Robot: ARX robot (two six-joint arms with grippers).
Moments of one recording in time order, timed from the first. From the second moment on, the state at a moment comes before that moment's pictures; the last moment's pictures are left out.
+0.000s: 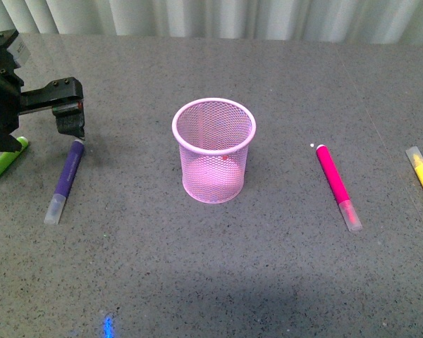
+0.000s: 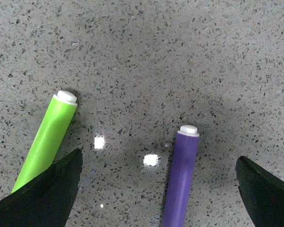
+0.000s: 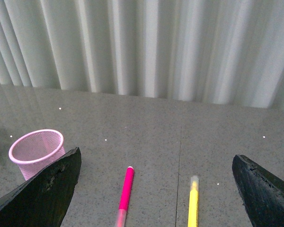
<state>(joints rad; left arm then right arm) -0.07 2.03 1.13 -0.09 0.05 -0.24 0.00 0.00 0.02 0.00 0.00 0.00</state>
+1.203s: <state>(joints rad) -0.14 2.14 1.22 -0.12 0.02 -0.22 0.00 0.00 0.02 0.00 0.00 0.00</state>
